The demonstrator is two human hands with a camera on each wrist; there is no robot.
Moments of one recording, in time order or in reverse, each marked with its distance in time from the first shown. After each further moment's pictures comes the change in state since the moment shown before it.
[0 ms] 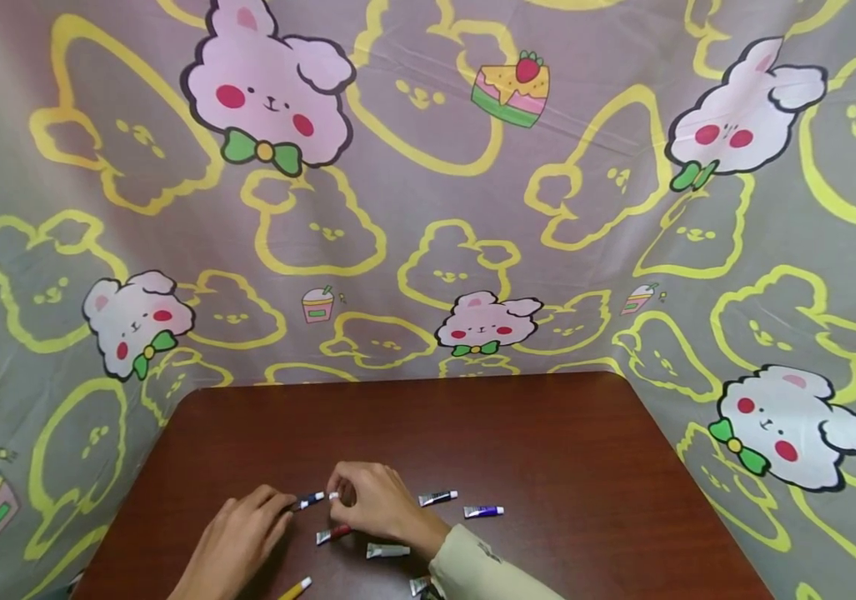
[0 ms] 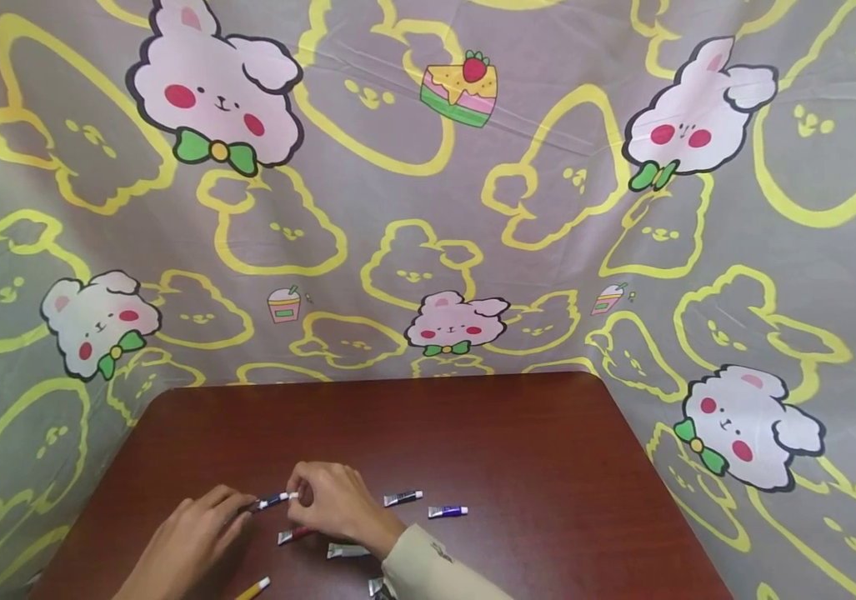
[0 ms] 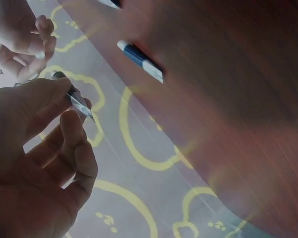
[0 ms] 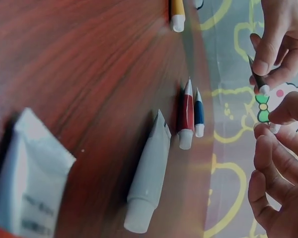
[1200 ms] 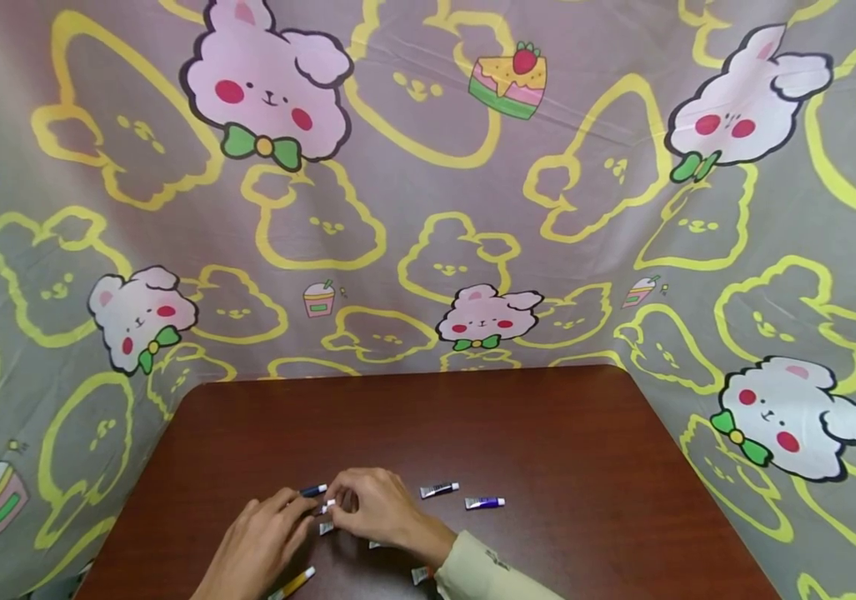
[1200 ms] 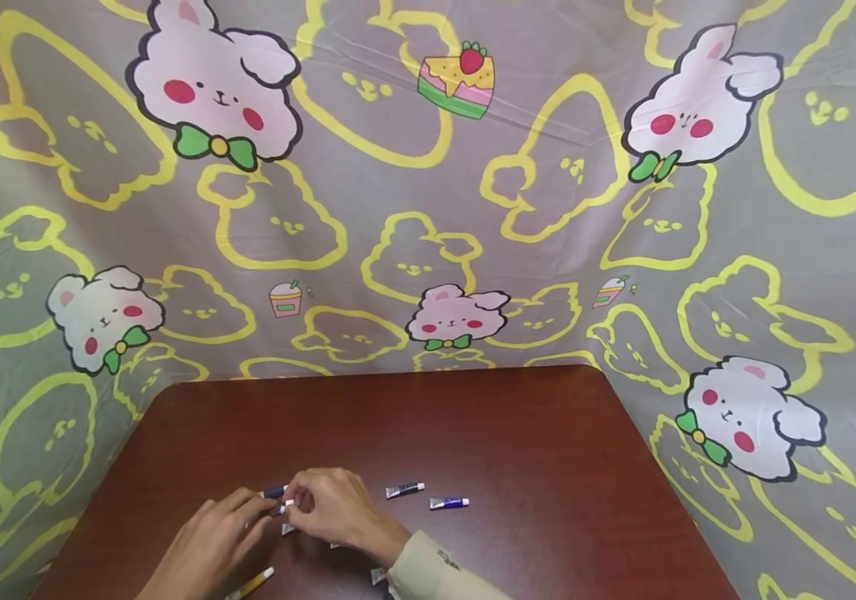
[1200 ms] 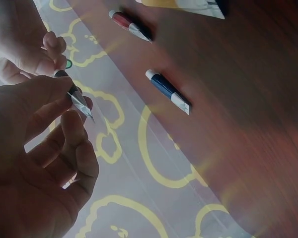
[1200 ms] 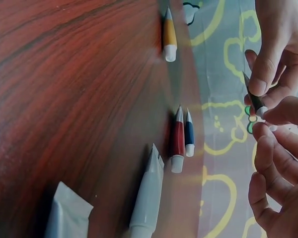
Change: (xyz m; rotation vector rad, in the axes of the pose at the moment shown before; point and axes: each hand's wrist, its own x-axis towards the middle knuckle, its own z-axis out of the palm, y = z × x) left_hand -0.002 0.029 -0.005 -0.031 -0.047 0.000; right_hand -0.016 -0.011 -0.002 -0.006 0.021 -0.085
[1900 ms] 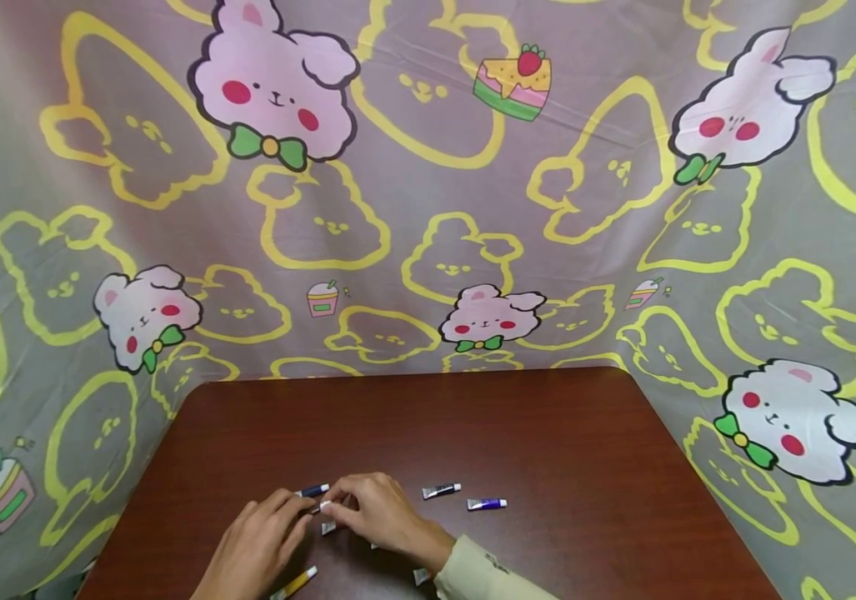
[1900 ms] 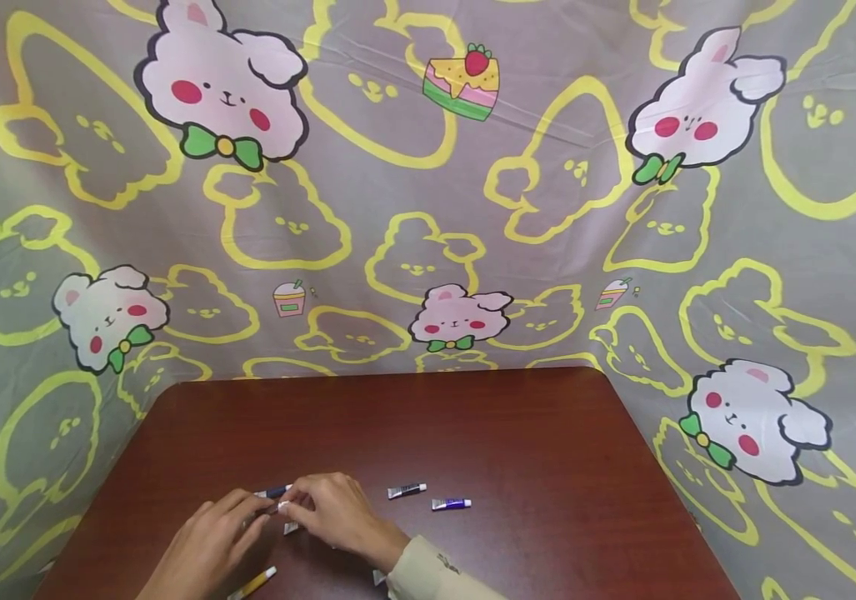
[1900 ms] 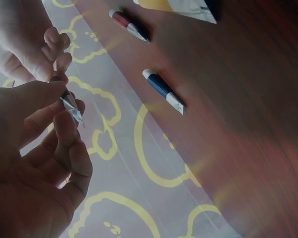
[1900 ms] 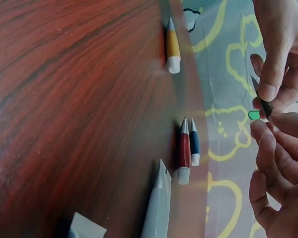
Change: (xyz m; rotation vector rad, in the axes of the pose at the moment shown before) left_hand -0.007 -0.008 0.007 -0.009 0.147 0.070; right_hand -0.001 -0.004 0.008 0.065 -0.018 0.038
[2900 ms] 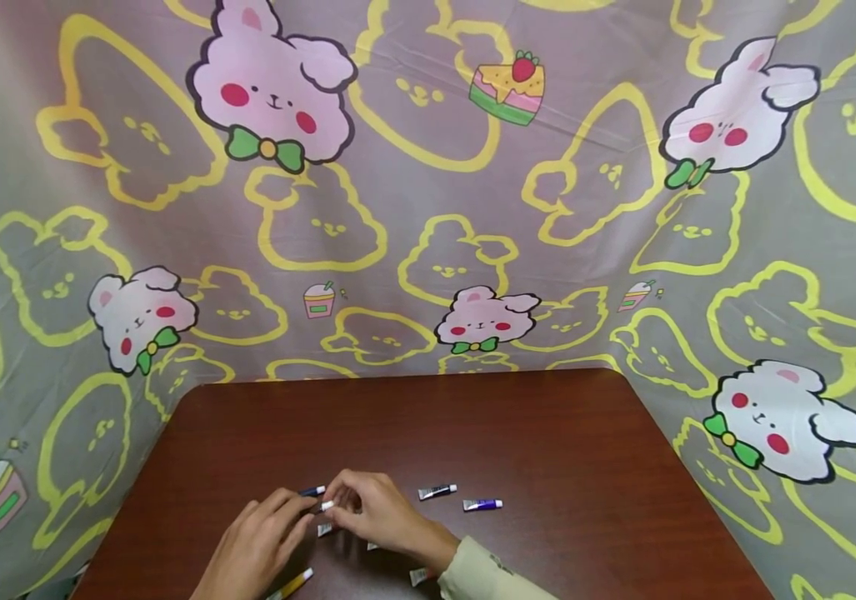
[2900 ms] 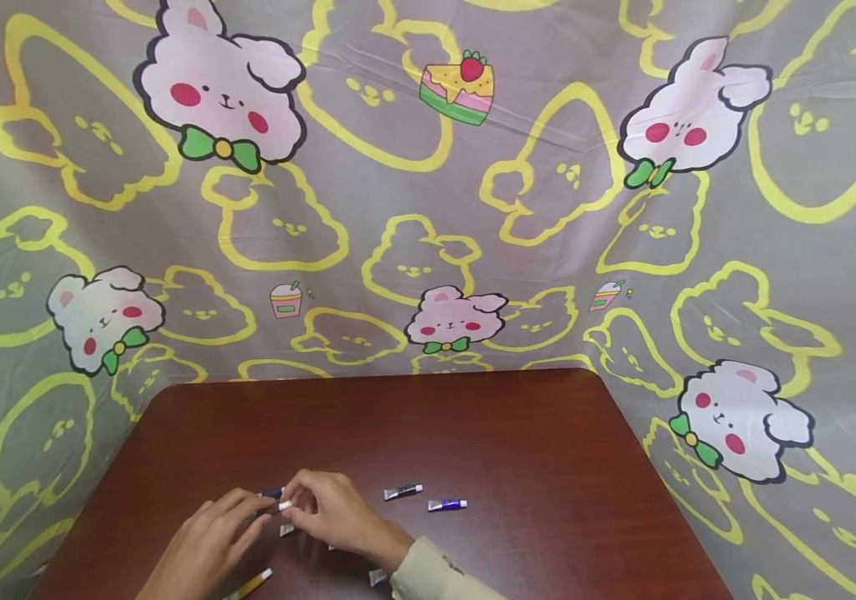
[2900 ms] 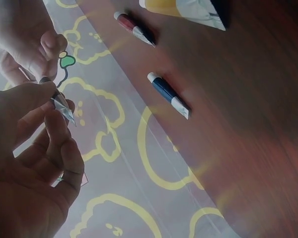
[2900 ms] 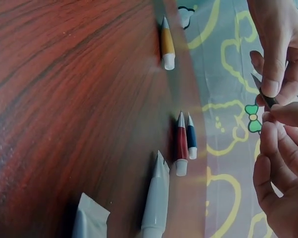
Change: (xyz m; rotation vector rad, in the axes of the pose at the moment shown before) left_hand 0.006 0.011 -0.006 -0.051 -0.082 -0.112; right_hand -0.004 -0.002 -0.013 0.301 -0.060 0.008
